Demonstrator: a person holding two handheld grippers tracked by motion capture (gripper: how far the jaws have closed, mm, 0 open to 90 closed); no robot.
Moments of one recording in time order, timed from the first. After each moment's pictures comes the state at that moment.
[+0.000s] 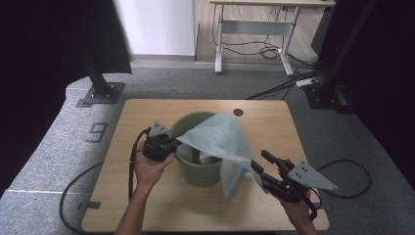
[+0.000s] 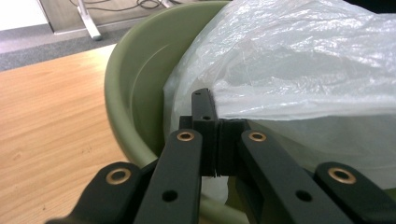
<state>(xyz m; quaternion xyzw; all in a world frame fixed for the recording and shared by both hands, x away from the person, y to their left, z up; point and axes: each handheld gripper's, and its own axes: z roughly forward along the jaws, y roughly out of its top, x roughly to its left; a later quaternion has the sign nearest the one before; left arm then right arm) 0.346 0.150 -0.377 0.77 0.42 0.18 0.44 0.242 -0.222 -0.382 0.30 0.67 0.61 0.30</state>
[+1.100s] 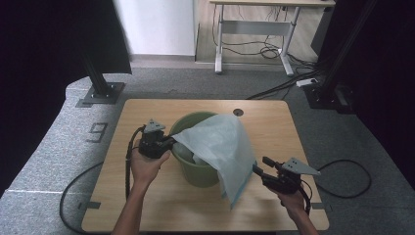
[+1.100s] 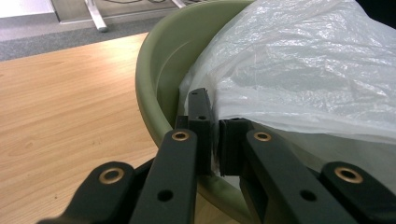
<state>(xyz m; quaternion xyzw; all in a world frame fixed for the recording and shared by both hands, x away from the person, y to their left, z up) 0.352 0.160 -0.375 0.76 0.44 0.17 0.44 0.297 -0.249 -0.470 0.38 0.70 0.57 0.21</state>
